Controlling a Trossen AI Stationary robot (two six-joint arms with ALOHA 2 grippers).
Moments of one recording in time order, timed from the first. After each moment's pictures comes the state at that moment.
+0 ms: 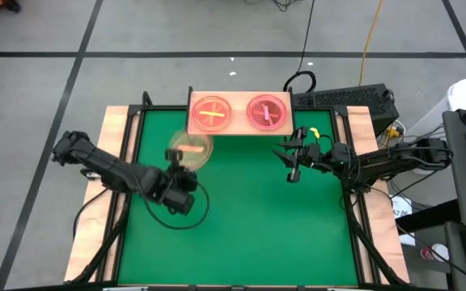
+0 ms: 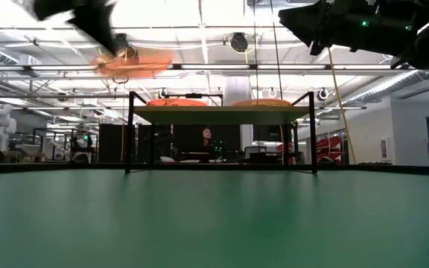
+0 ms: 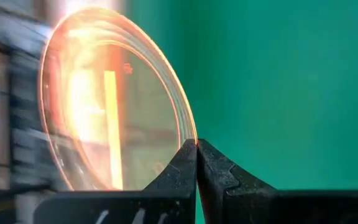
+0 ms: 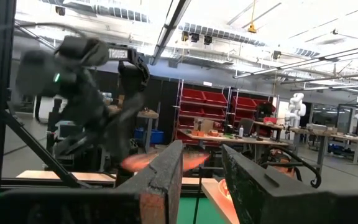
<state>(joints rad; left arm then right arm) -0.40 1.48 1.29 -1.28 -0.72 -0.27 -0.08 1.12 0.25 1.20 0.08 -0.14</state>
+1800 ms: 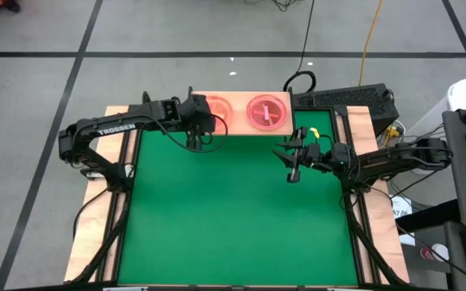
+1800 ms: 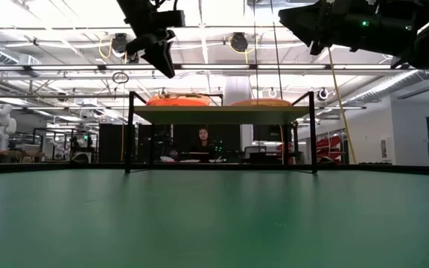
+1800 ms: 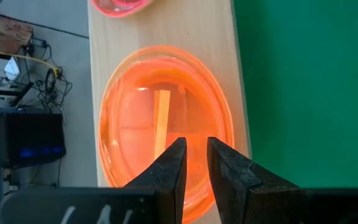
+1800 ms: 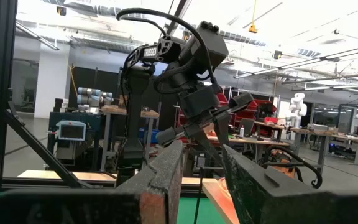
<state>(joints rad) 0.33 1.49 1.40 -0.83 -0.27 0.65 -0.08 1.12 0.25 1.20 0.08 -0.14</state>
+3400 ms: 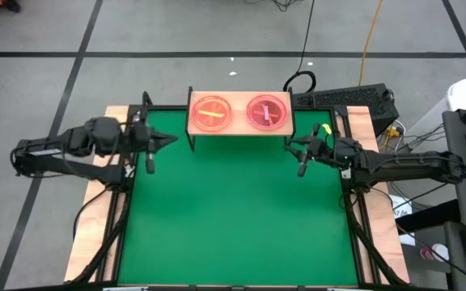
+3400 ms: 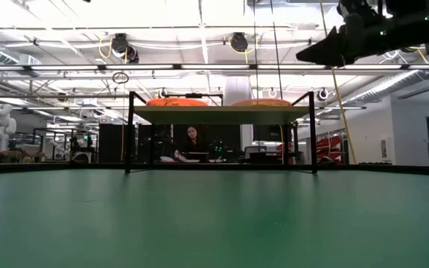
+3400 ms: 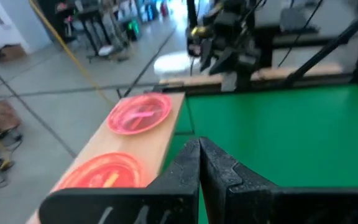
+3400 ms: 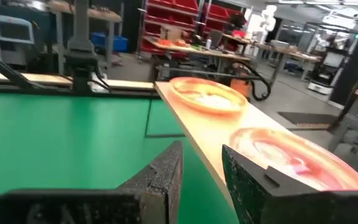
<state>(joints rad) 0.03 0.73 0.98 -0.49 -0.19 0.16 -0.14 0.70 0.31 0.31 0.22 -0.17</state>
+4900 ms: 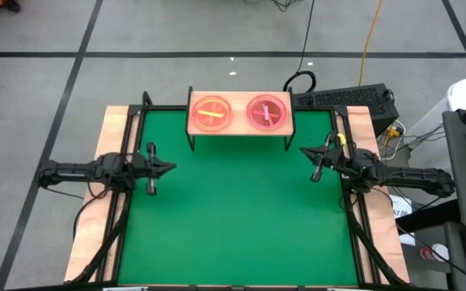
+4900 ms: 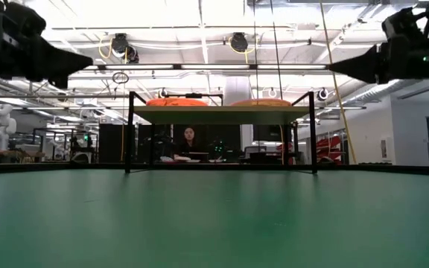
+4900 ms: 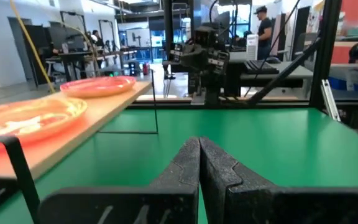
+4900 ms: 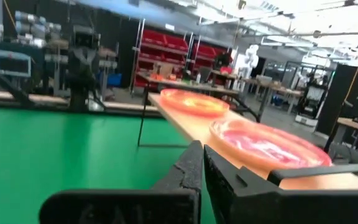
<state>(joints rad) -0.03 0.00 0.02 0.03 -0.12 0.06 -0.14 0.17 0.02 0.26 0.23 -0.22</state>
